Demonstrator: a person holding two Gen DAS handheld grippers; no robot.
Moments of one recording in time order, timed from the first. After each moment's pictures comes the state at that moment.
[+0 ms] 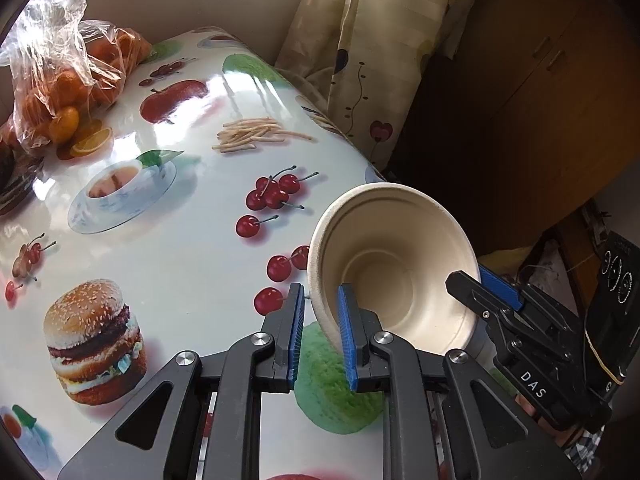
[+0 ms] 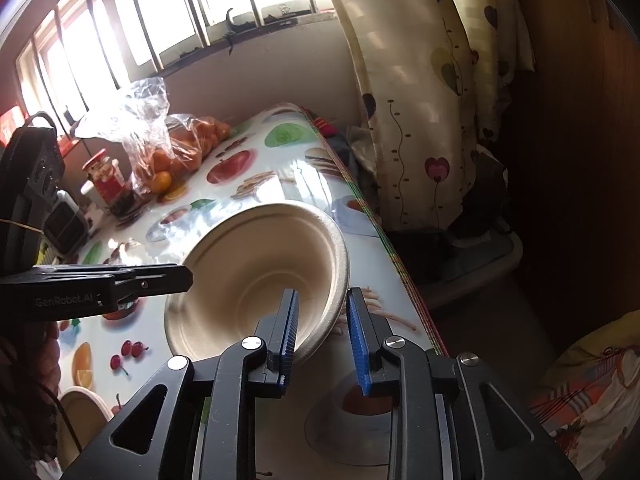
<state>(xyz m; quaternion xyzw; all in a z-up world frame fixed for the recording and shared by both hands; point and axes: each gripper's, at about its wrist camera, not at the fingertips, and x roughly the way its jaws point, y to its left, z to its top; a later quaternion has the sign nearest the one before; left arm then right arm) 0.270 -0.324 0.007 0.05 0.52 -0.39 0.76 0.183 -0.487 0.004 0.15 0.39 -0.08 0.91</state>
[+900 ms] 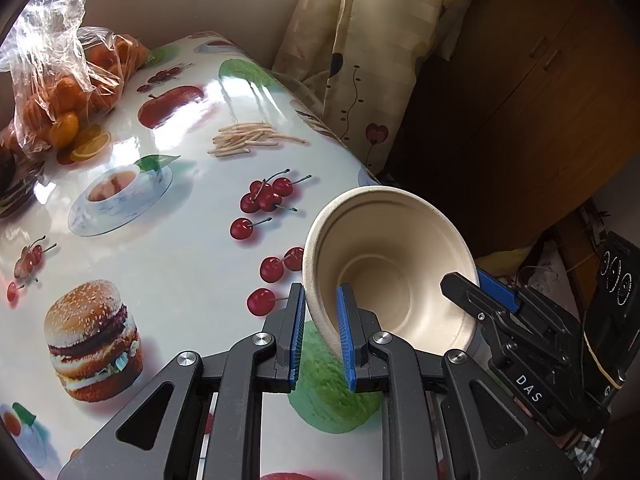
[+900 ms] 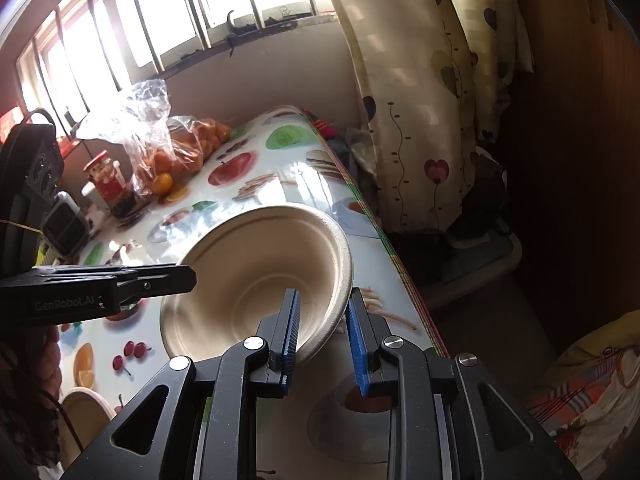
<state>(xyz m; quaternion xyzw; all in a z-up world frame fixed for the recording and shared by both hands) 0.265 -0.325 0.012 0.05 0.52 -0.39 0.76 0.182 -0.487 0.004 0.15 0.38 -0.08 0.91</state>
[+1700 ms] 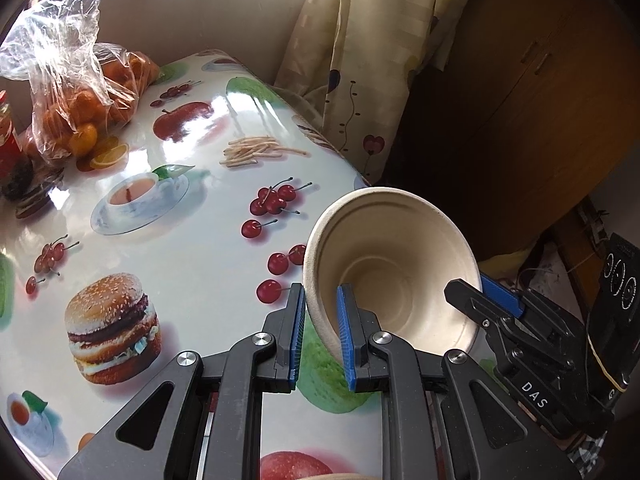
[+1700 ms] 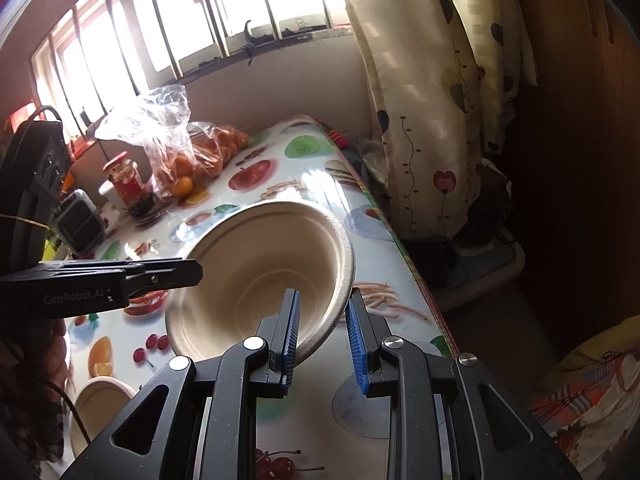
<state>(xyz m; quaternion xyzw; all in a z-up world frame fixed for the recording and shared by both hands) 0.250 -0.306 0.030 0.05 0.49 -0.39 0.78 0.163 -0.467 0.023 0.14 0.37 -0.07 0.92</state>
